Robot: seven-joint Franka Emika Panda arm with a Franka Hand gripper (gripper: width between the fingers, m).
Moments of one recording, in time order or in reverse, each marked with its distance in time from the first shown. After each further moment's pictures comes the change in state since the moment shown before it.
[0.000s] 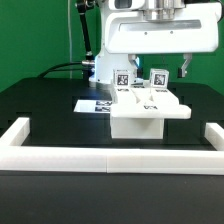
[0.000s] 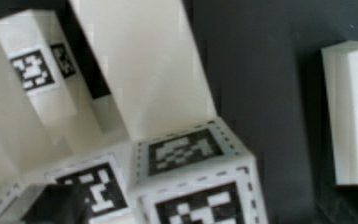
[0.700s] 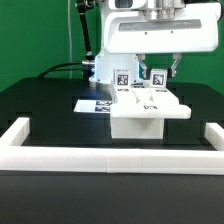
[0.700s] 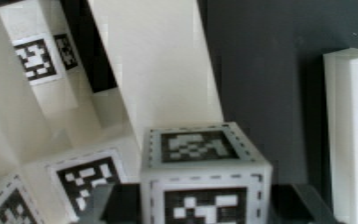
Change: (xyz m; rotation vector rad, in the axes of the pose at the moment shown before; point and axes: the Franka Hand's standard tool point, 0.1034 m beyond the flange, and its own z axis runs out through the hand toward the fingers) arm 0.000 0.001 0.000 0.002 0.000 -0.025
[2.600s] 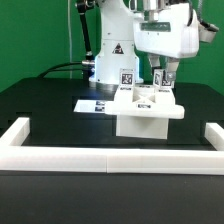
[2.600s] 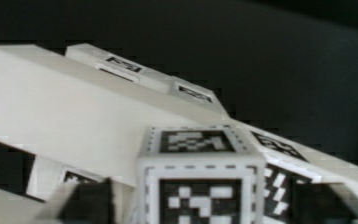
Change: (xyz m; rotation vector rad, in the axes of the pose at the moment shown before) arm -0.002 -0.006 0.002 0.020 -0.014 1.099
